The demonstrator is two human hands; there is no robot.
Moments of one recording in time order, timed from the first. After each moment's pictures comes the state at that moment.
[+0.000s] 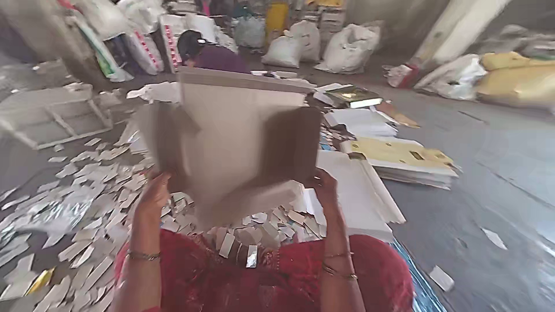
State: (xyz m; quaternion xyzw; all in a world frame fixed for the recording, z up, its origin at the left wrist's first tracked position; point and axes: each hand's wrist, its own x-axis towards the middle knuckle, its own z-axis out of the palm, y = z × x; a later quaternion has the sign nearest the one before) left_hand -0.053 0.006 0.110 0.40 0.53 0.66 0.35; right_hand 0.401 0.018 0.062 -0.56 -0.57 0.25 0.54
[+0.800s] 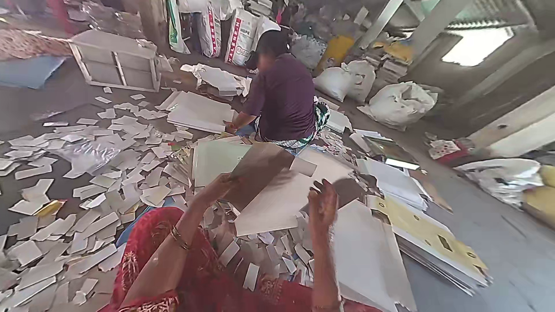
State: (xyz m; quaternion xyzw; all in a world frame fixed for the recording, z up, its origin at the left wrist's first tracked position) left_hand -0.025 0.016 0.080 0.53 0.42 0.52 0.52; right_hand 0.271 0.019 0.110 -0.43 -0.66 0.22 0.58
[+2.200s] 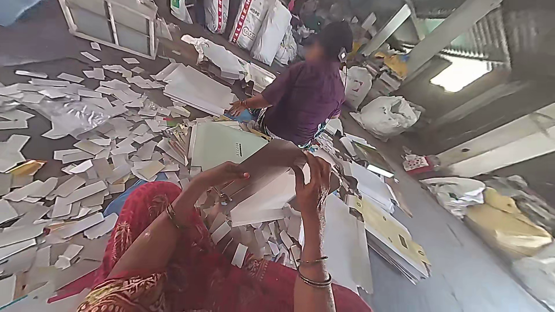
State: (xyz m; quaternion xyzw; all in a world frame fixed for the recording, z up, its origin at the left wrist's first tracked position) left_hand -0.030 -0.001 0.085 0.61 0.39 0.44 0.53; right_hand 0.238 0.043 0.147 -0.36 -0.79 -0.17 0.47
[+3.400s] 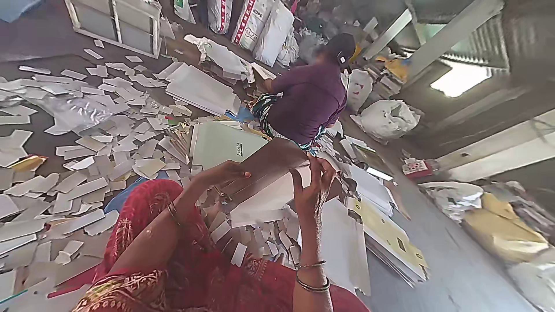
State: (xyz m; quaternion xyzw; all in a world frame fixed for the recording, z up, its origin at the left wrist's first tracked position) left_hand -0.031 -0.001 0.081 0.61 0.36 0.47 0.54; right_hand 0.233 0.030 0.146 -0.36 -0.78 -0.14 0.49
